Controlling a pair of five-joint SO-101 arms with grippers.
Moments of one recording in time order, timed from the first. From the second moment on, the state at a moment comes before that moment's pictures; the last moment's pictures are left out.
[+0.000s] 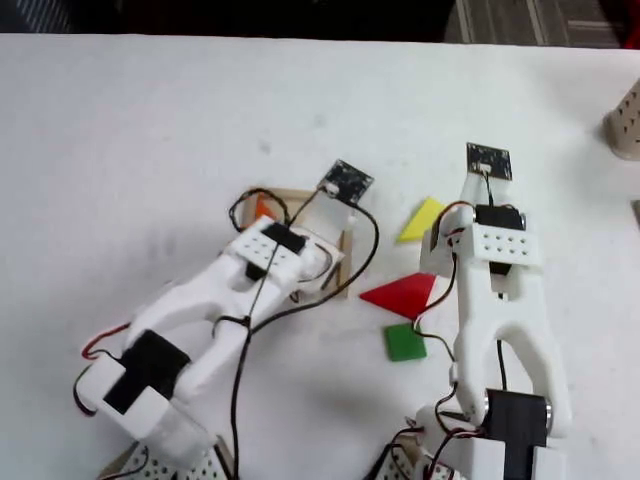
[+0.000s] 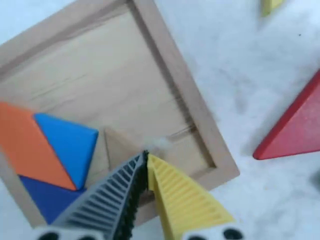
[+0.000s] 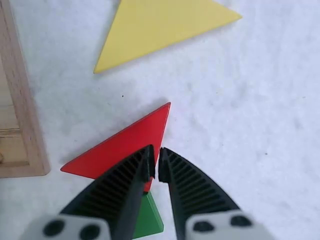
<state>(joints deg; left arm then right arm) 25.8 6.1 32.3 42.6 3.4 3.9 -12.3 33.7 65.8 -0.4</state>
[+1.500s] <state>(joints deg) 33.1 11.5 27.6 36.8 3.3 3.9 -12.3 33.7 65.8 -0.4</state>
